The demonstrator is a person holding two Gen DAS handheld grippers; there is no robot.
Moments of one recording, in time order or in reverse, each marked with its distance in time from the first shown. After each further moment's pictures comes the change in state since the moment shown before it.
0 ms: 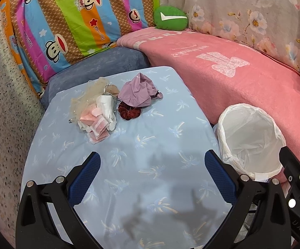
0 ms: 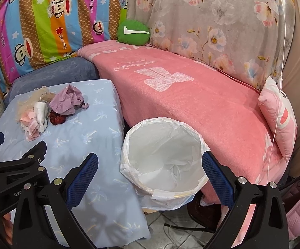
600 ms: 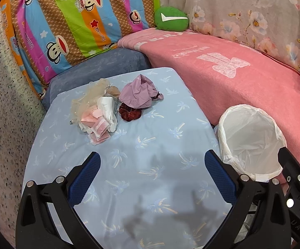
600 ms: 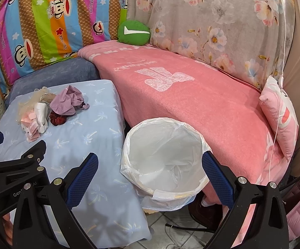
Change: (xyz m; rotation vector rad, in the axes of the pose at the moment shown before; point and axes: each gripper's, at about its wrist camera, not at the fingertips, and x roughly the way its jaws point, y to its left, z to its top) left arm -0.004 -0.001 0.000 -0.004 -0.002 0.004; right arm 0.003 -0.001 0.002 0.003 0.004 0.006
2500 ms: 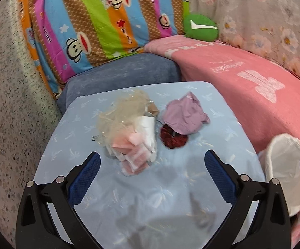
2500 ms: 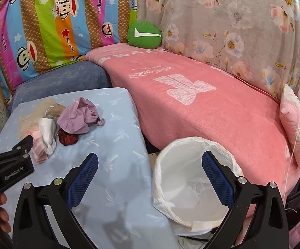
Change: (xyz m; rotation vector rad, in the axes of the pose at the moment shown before) left arm 0.065 0.091 0.043 -0.108 -0.050 0.119; right arm 0.060 0.074 0.052 0.001 -0.026 0.064
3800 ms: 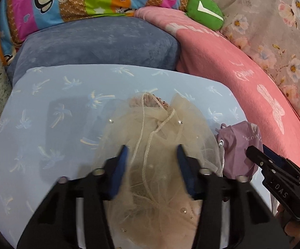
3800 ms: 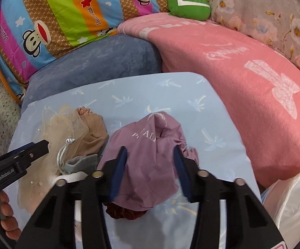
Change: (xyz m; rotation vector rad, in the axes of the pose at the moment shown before) left arm 0.186 0.098 0.058 -0.136 0.234 -0.376; right arm 0.210 0.179 0.075 -0.013 0.214 0.222
